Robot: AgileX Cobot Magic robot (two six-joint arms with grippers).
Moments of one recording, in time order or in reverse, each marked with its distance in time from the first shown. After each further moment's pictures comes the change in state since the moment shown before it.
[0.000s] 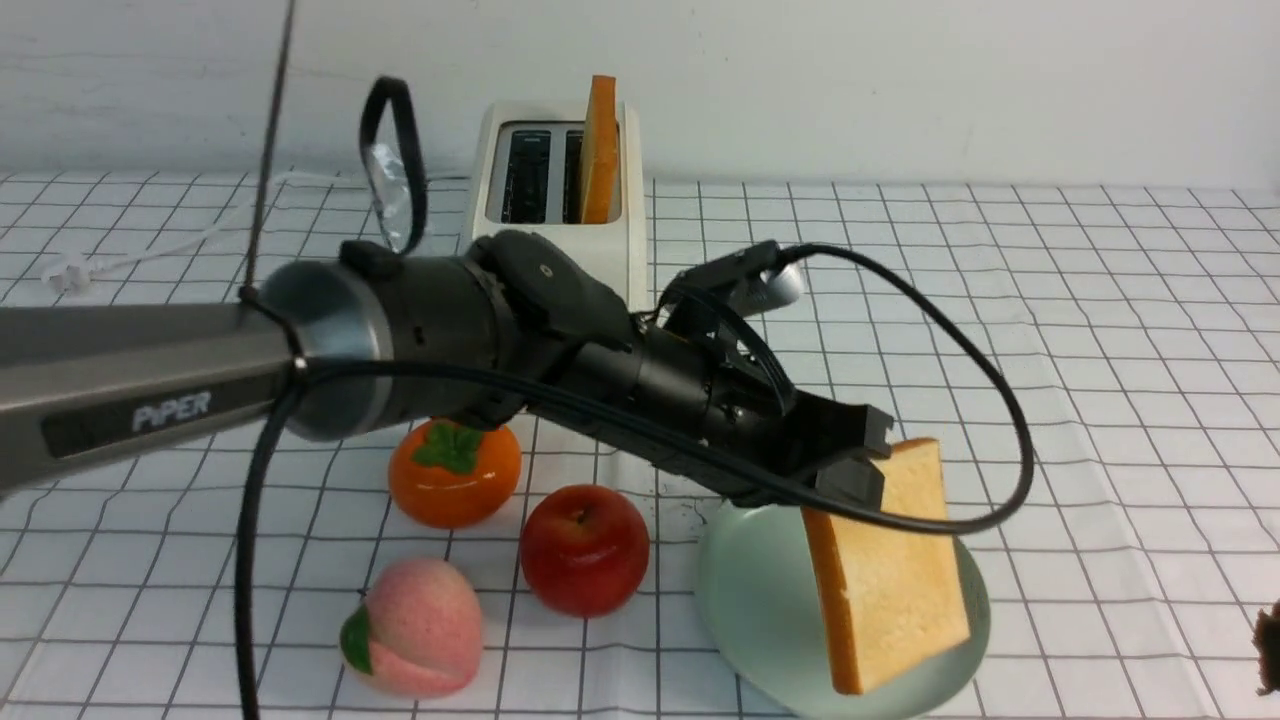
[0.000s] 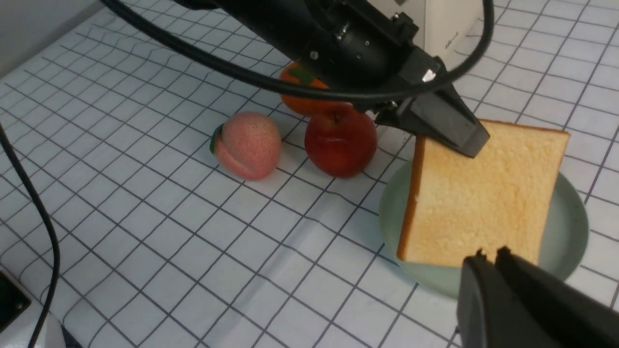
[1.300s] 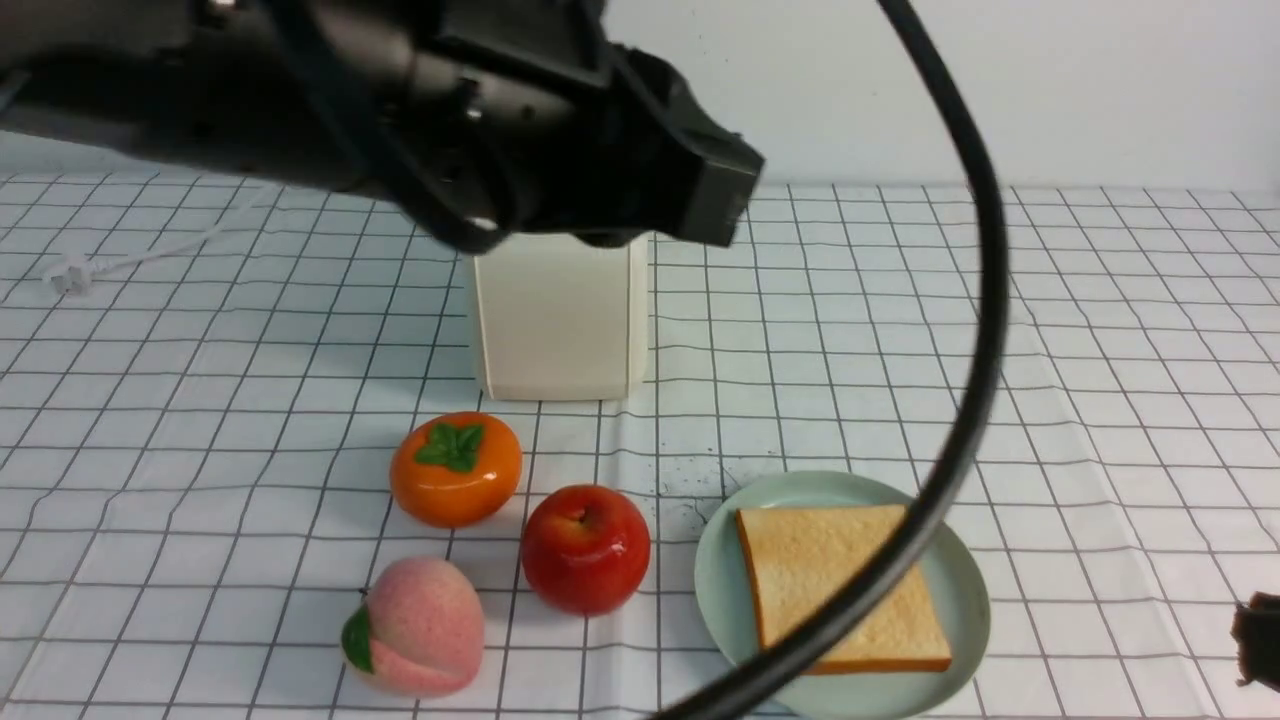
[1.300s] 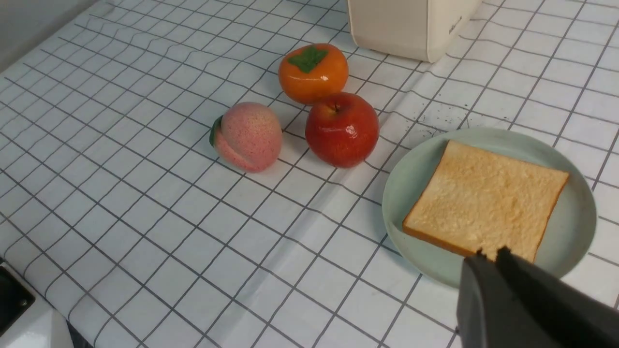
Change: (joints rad) right arm 0.000 0.082 -0.018 0.000 0.002 0.013; left arm 0.000 -0.649 -0.014 0.712 0.099 -0.307
